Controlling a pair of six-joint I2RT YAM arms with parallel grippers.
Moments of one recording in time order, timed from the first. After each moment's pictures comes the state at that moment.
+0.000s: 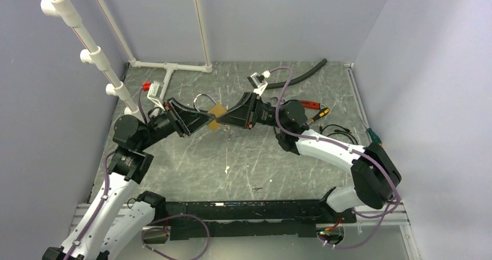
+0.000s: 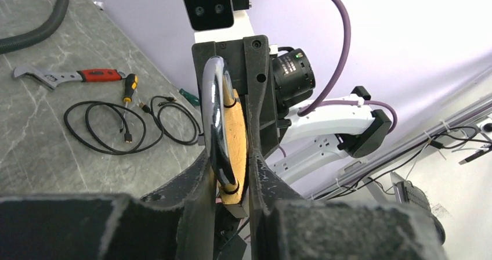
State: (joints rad) left arm -0.35 0.70 0.75 0.21 0.68 -0.93; right arm 0.77 1.42 0.87 1.05 -0.70 1.30
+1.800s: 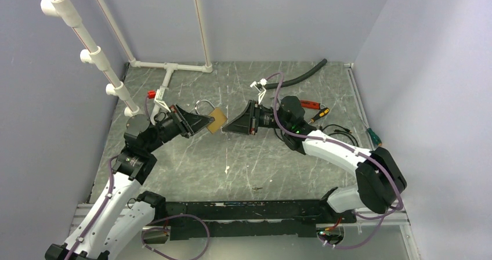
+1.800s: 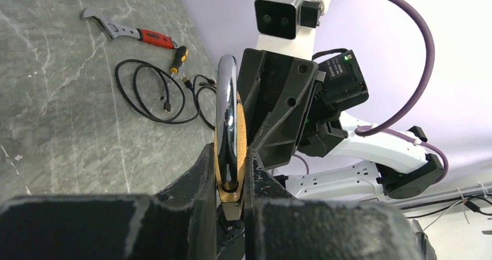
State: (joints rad) left arm -0.35 0.70 0.68 0.06 0.53 -0.97; right arm 0.69 1.38 0.83 0.64 -0.80 0.93
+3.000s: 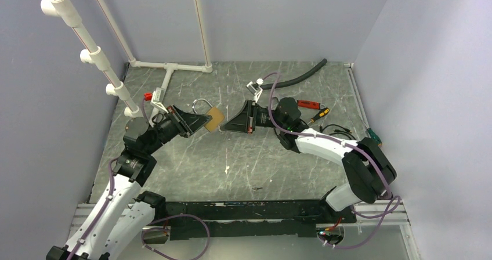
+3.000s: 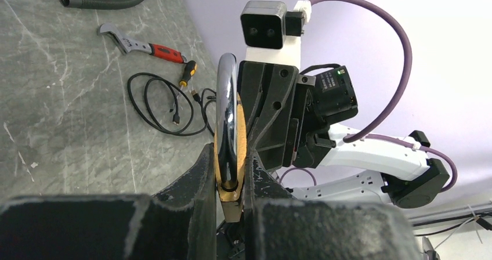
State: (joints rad) left arm -0.34 0.68 0.64 0.09 0.48 -0.97; right arm 0.70 1.48 0.82 0.86 -0.84 1.10
